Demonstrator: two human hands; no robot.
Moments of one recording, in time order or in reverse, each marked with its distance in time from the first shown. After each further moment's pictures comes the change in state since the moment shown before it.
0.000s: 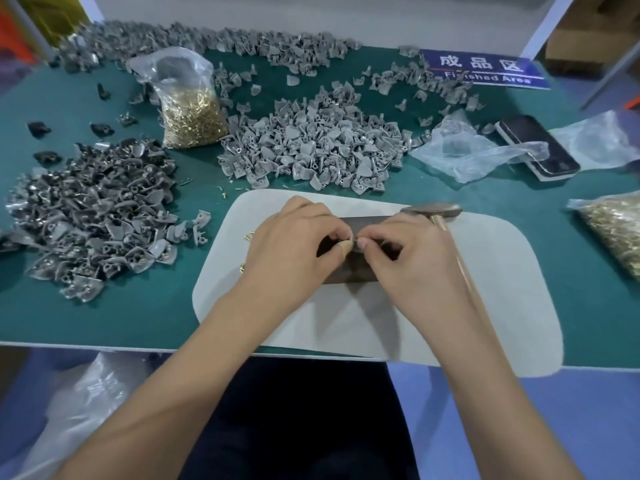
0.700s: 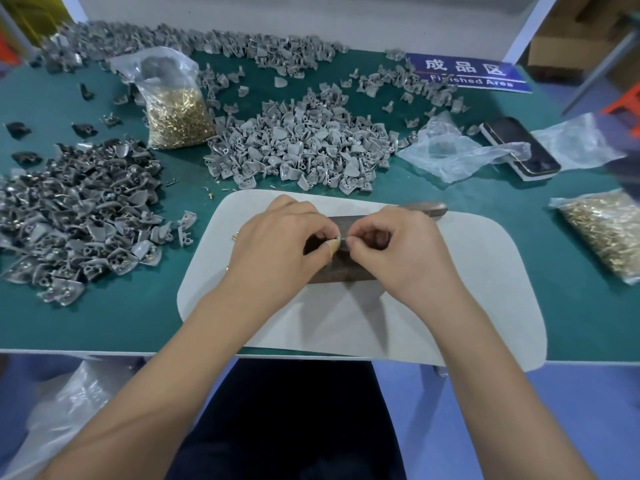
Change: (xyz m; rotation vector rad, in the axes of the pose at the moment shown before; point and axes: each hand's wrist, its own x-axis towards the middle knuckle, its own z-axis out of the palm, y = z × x) left_hand 0.000 0.002 -0.001 0.021 -0.012 -0.011; right_hand 0.010 0.011 -0.002 0.086 -0.070 0.083
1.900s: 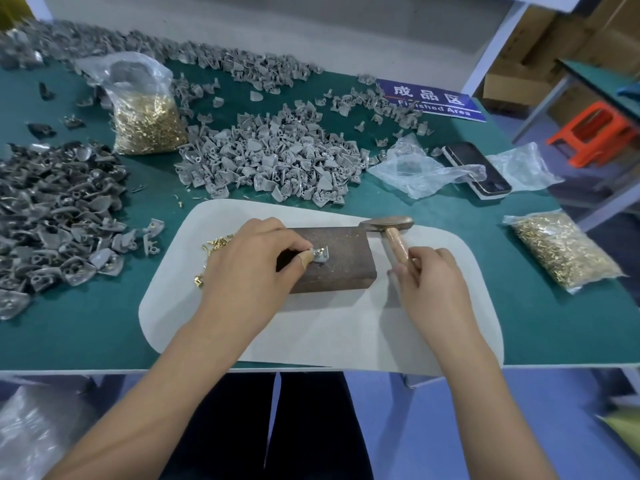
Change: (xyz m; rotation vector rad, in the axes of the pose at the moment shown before) left_hand -0.015 0.004 0.015 -0.064 0.122 -0.153; right_hand -0.038 0.061 -0.029 -0.322 0.104 0.408
